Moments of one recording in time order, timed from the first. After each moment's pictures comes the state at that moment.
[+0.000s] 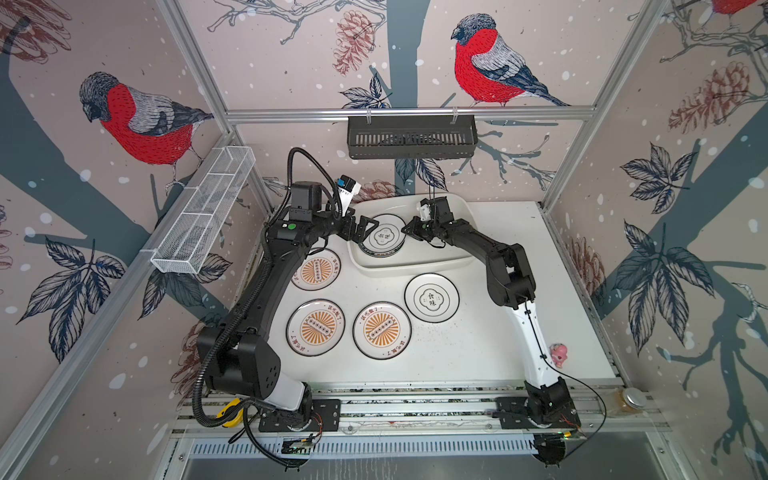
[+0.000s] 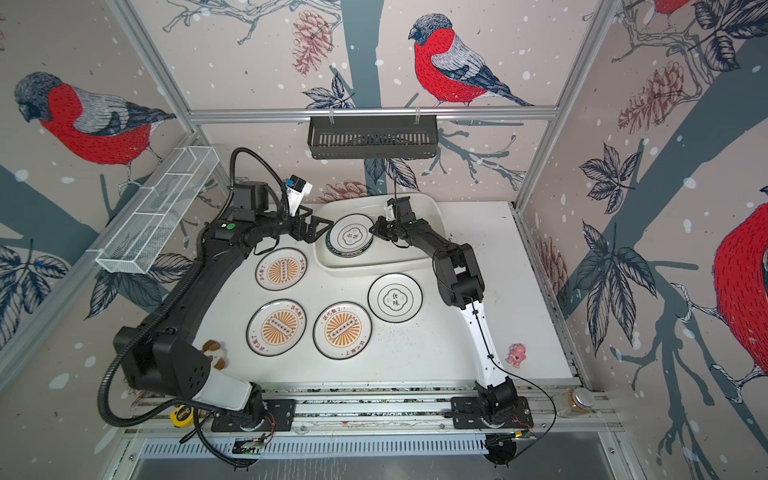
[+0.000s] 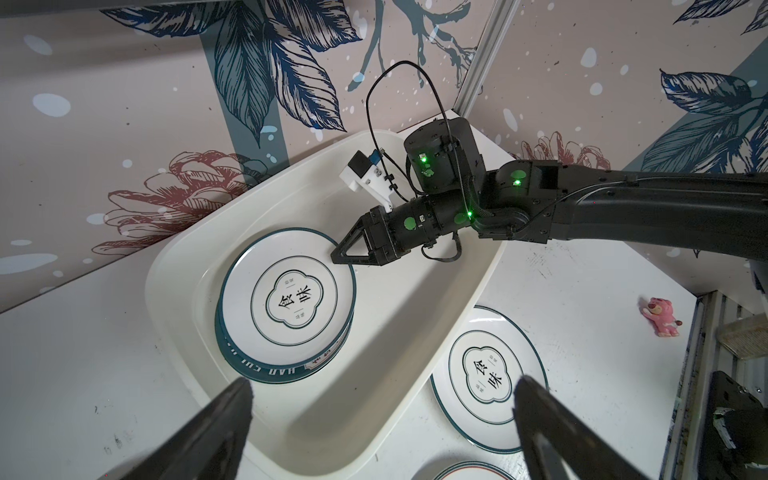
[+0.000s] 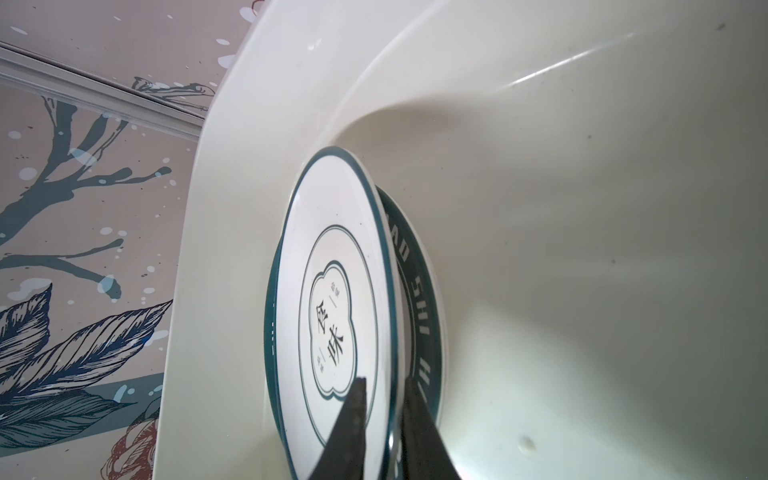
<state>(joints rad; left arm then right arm) -0.17 1.51 1.49 -0.55 0.62 0.15 0.44 2.50 2.06 -0.22 -0.53 0.66</state>
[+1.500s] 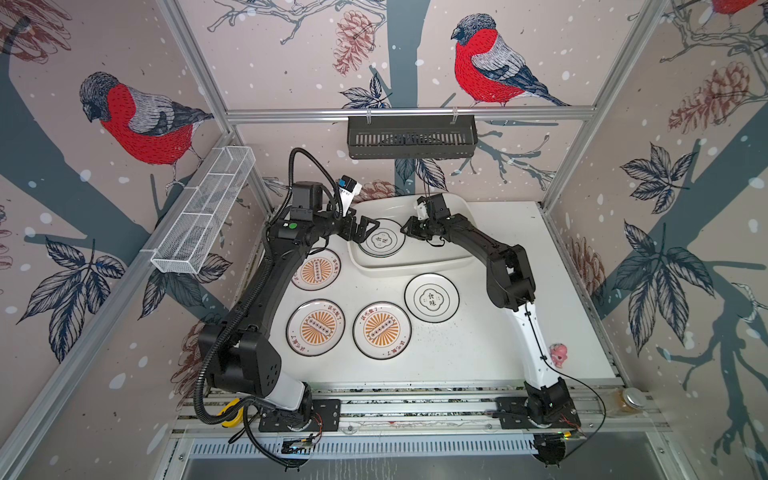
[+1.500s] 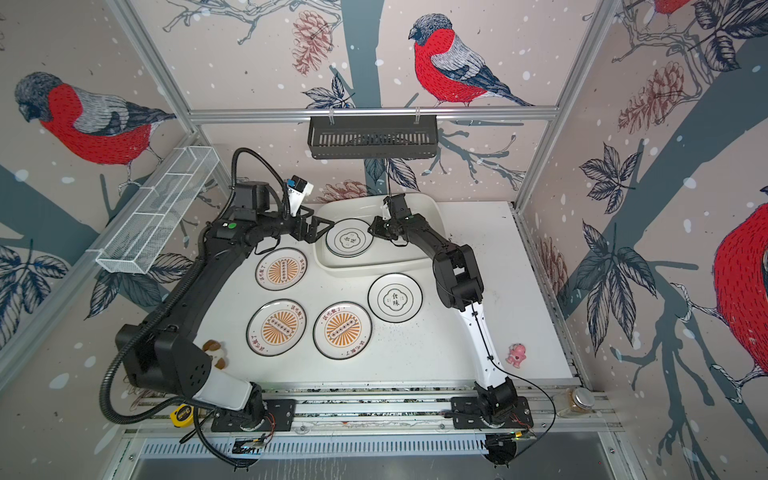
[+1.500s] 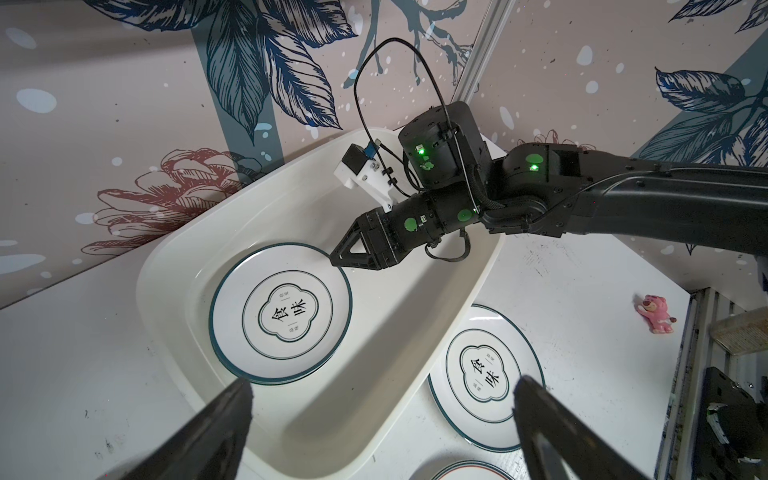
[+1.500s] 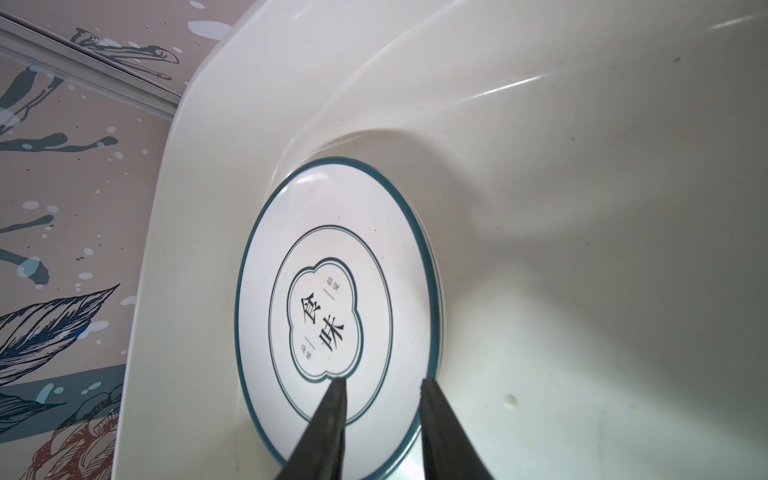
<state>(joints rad) -0.17 1.52 1.50 -0.55 0.63 0.16 0.47 2.46 2.11 -0.39 -0.42 0.54</state>
